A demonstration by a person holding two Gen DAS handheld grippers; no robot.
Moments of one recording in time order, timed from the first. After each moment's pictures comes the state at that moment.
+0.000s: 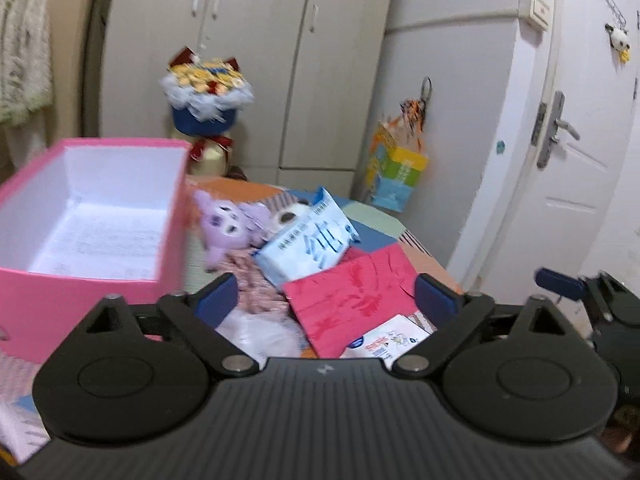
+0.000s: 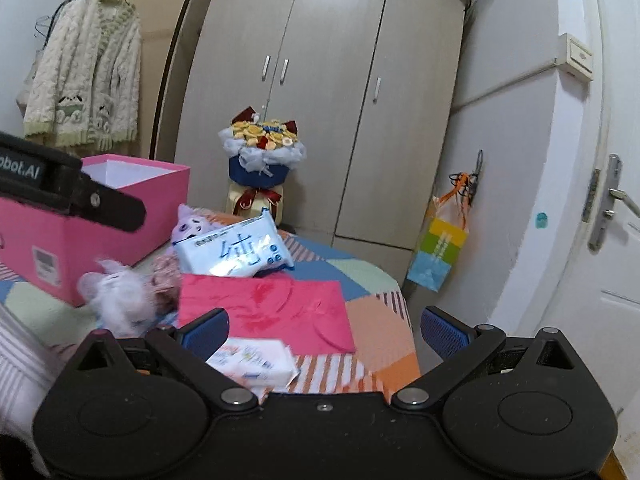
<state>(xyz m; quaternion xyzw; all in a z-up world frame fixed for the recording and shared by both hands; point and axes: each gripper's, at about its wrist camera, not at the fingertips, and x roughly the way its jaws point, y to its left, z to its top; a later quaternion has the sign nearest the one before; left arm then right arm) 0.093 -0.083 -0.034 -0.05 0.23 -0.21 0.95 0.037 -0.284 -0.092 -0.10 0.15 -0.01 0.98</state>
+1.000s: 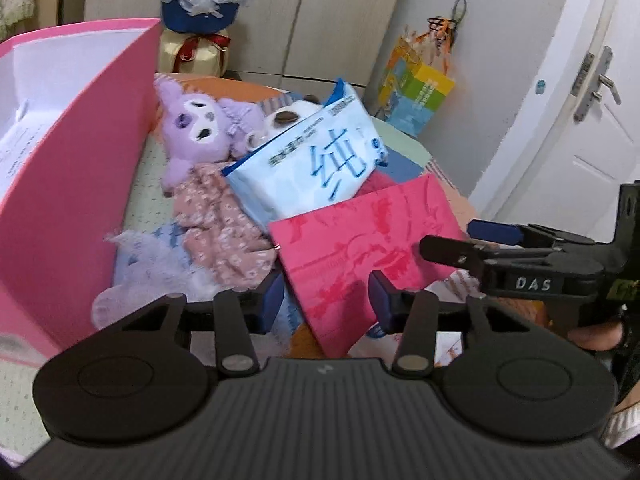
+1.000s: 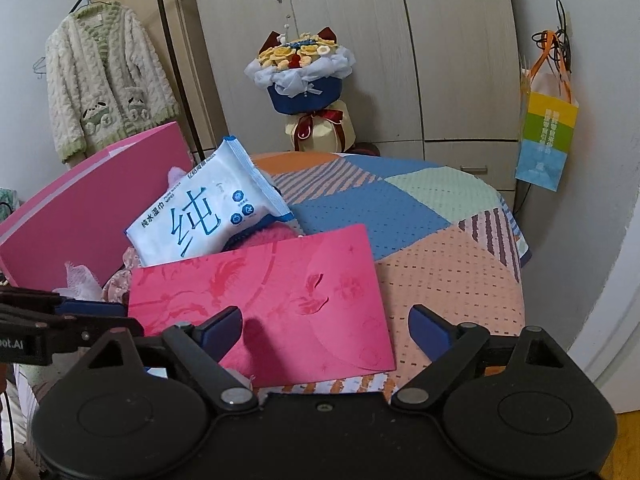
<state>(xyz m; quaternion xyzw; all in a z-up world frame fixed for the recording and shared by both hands) 0.177 -0.110 -0.091 -0.07 0.36 -0.21 0.91 0.183 -0.360 -0.135 0.05 0.30 0.15 0.94</state>
